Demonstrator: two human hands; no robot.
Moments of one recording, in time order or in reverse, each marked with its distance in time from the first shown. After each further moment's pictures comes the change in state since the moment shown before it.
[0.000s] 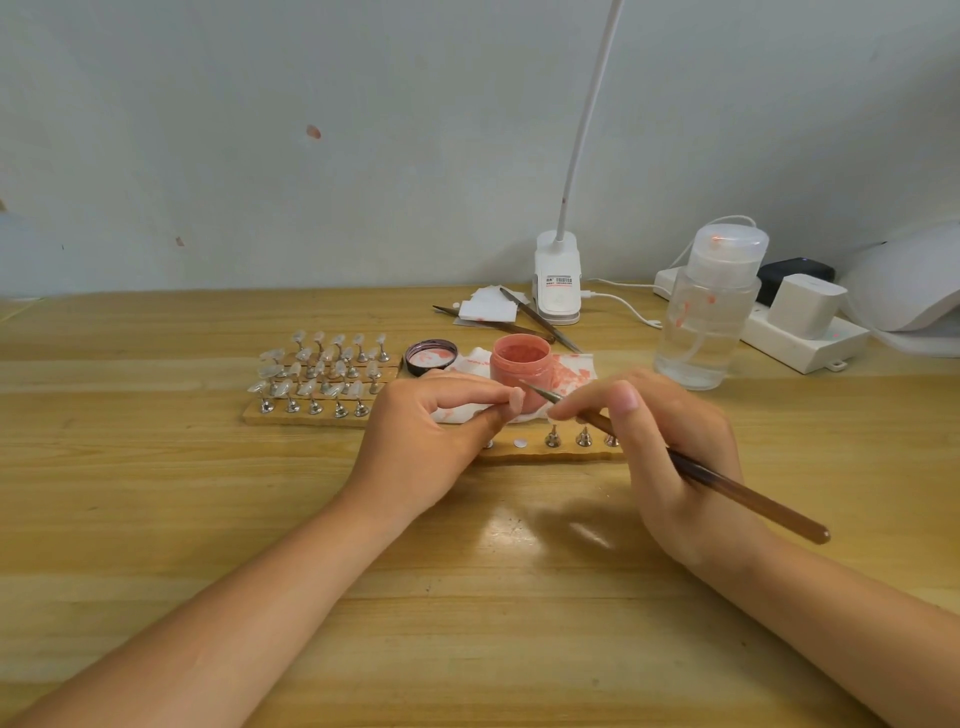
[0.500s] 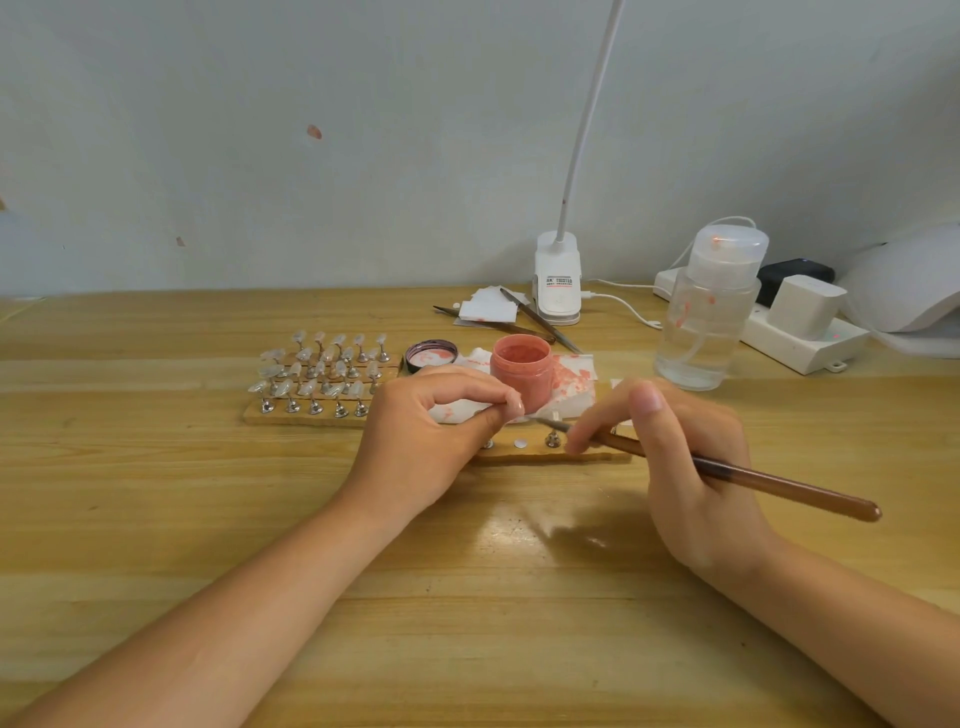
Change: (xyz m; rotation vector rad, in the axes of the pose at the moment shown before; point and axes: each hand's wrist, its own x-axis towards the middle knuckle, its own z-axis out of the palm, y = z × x) left_hand 0.000 -0.002 -0.001 0.012 0.024 -0.014; right_hand -0.001 -0.002 -0.003 0.069 -0.003 0.034
